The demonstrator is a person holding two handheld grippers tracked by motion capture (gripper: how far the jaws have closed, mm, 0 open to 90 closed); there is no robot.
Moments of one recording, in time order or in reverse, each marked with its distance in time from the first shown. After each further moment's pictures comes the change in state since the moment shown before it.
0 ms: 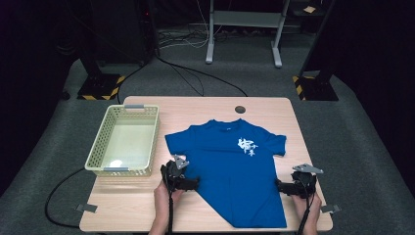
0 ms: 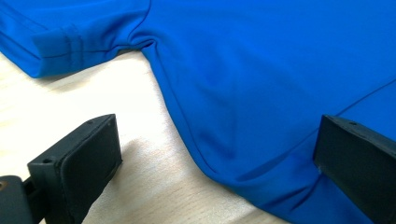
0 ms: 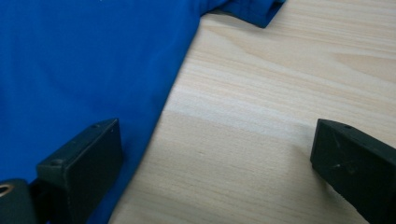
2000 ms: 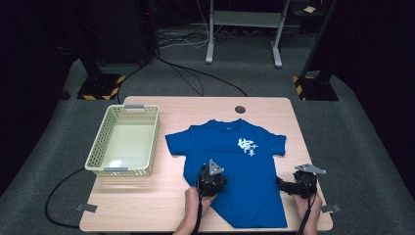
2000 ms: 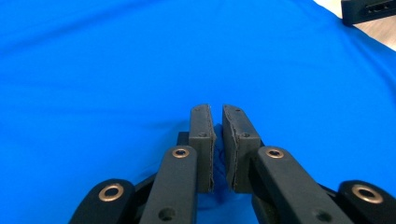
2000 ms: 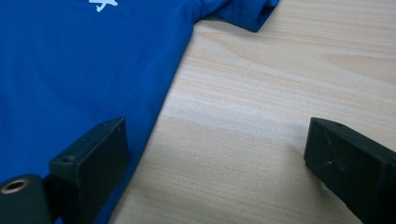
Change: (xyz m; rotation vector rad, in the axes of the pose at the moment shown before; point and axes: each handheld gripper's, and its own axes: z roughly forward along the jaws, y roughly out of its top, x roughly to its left) left arm -0.095 0.032 0.007 -0.030 -0.265 0.080; right arm -0.004 -0.001 -0.002 -0.023 0.009 0.036
